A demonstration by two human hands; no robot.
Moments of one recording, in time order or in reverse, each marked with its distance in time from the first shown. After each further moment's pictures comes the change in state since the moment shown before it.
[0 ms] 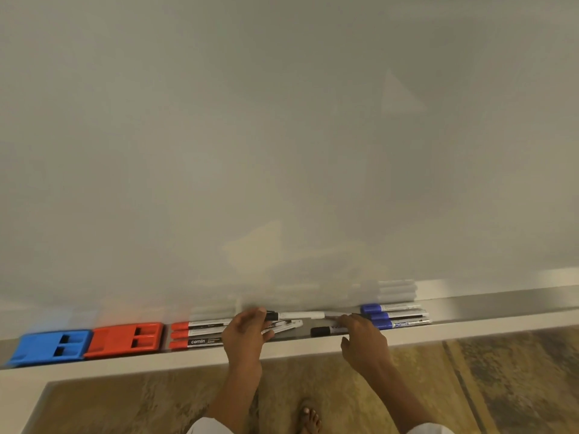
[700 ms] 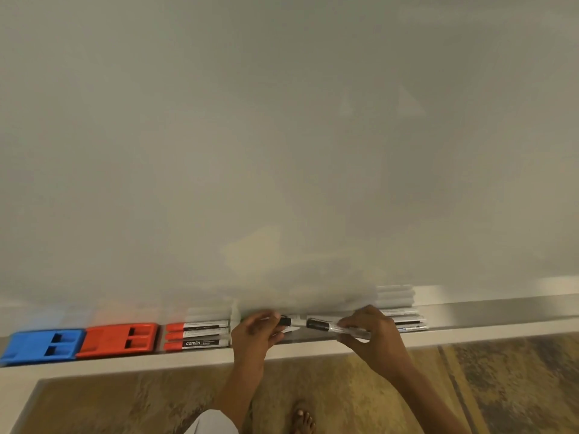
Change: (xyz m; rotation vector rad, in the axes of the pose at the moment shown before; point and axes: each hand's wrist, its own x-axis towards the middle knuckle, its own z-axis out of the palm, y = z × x) left_hand 0.007 -0.017 0.009 0.018 -0.203 -0.011; right_hand 0.000 0.028 -0.037 0.334 0.186 -0.355
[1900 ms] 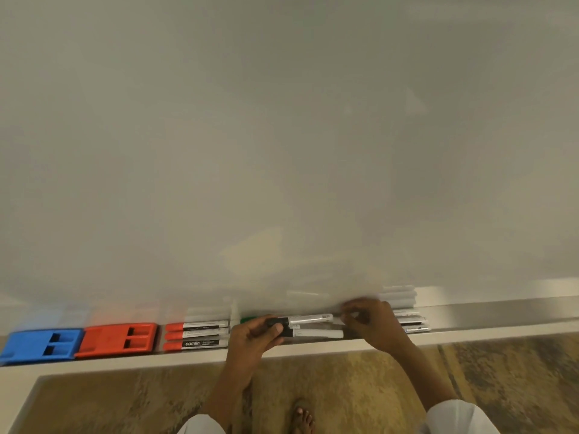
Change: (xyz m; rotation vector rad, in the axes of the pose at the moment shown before) left_hand 0.006 -0.001 -0.021 0.169 -0.247 0.029; right_hand 0.037 0.010 -0.007 0.098 -0.181 0.220
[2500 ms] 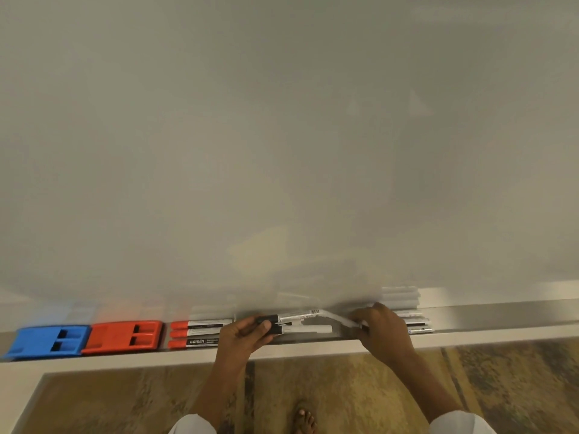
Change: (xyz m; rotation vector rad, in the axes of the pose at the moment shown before) left_hand -0.001 0.009 -0.022 -0.096 0.027 -0.018; right_hand -0.013 -0.002 0.009 -0.516 0.036 -0.019
